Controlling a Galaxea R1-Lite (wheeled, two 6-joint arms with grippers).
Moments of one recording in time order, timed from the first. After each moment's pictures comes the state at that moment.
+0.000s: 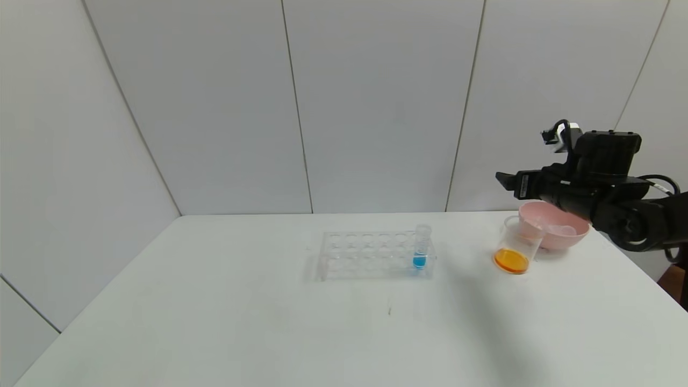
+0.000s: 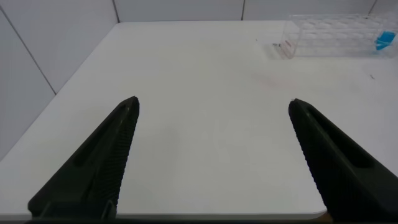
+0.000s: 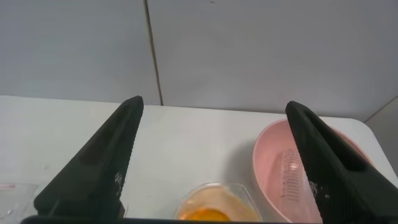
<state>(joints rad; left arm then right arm) 0.00 0.00 0.00 0.02 0.00 -0.02 0.07 2.00 -1.21 -0.63 -0.05 -0.01</state>
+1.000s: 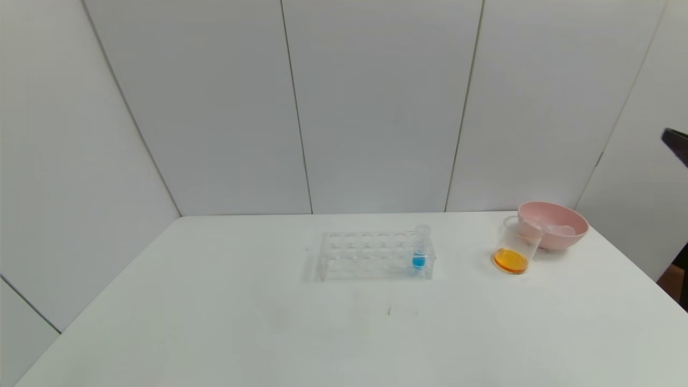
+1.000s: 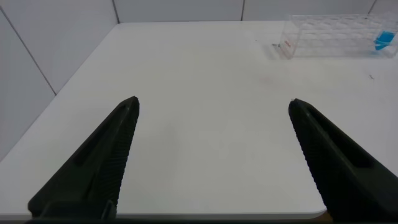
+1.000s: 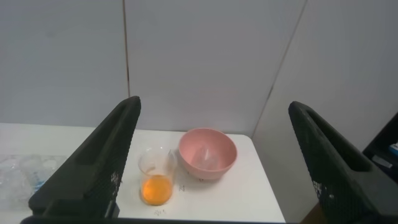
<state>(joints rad) 0.00 0.00 0.00 0.02 0.00 -0.02 -0.01 1.14 -0.74 -0.53 -0.10 -0.13</state>
